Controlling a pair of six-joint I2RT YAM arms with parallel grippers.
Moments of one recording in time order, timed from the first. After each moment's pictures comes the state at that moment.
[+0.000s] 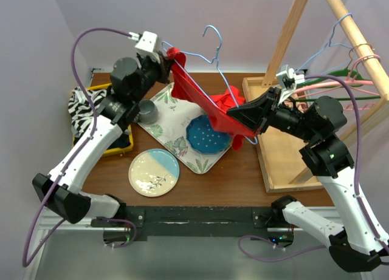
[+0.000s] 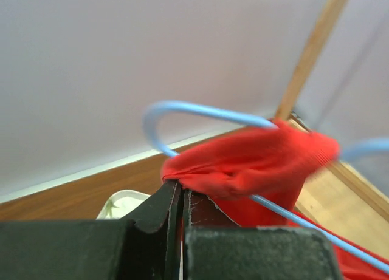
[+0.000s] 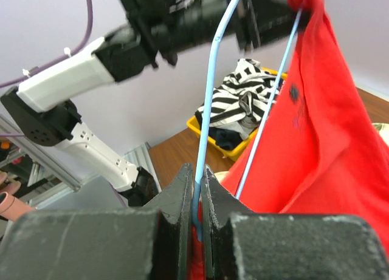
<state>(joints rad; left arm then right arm) -0.50 1.34 1.44 -0.03 -0.01 -0.10 0.47 0.89 1.32 -0.28 -0.64 0.43</state>
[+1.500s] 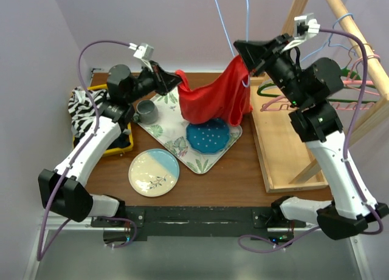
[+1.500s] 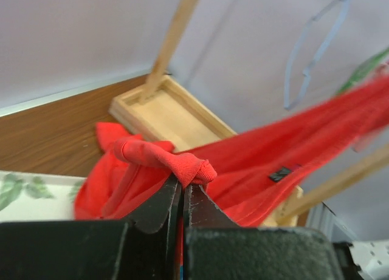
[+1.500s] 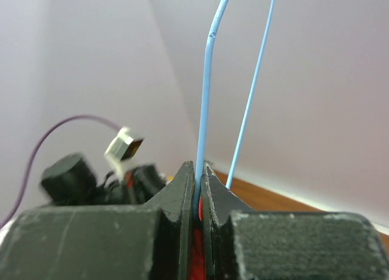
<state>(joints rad) -0.33 1.35 1.25 0.14 0.55 -0.49 0.47 1.21 1.66 -0.10 -0.18 0.38</state>
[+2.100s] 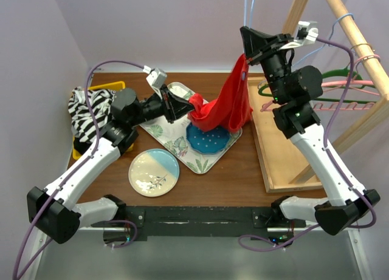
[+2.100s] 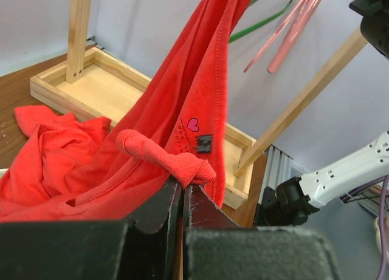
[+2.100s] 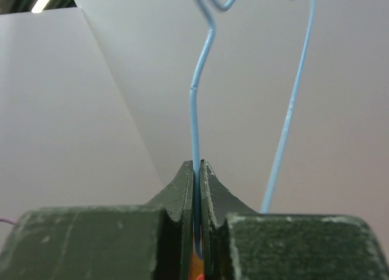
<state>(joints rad) -0.51 1.16 1.04 0.20 0.62 -0.47 0.47 1.25 1.47 0.32 0.06 0.40</state>
